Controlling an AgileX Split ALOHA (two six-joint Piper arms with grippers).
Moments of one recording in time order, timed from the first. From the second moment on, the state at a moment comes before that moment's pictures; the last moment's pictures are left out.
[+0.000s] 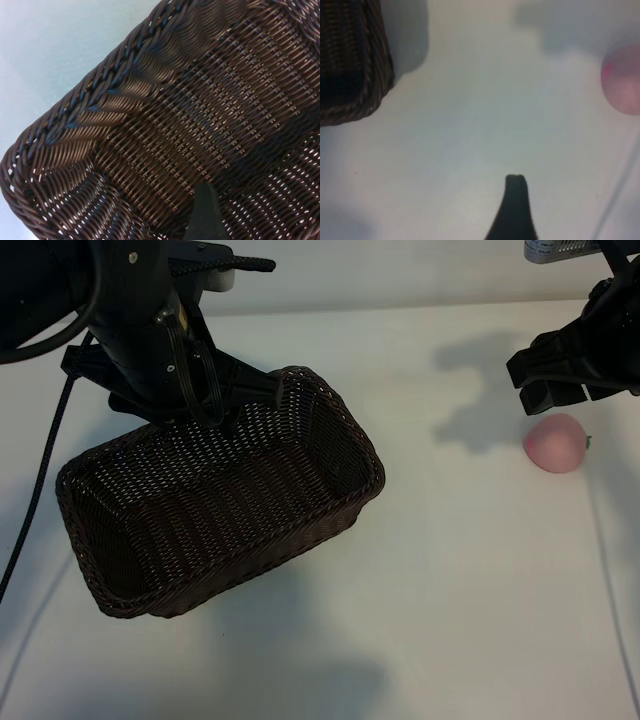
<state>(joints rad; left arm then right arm) -0.58 1.68 -1.43 0.12 1.10 -0.42 0.37 1.49 -1.28 0.13 1.05 0.00</state>
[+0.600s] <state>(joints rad) -0.58 1.68 -1.43 0.14 1.05 -0.42 0.37 1.49 -1.28 0.13 1.05 0.00</state>
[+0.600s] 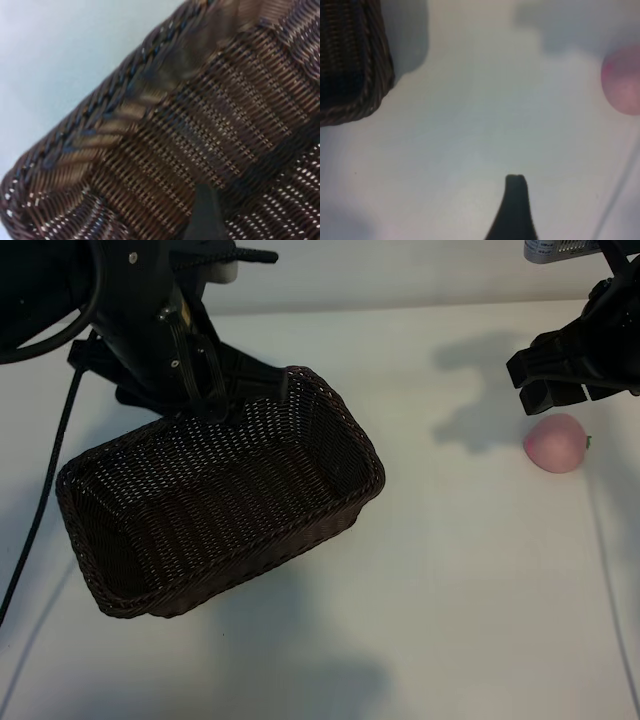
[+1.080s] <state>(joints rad) -0.58 1.31 -1.18 0.41 1.17 -0.70 0.37 1.49 -1.28 0.13 1.05 0.00</state>
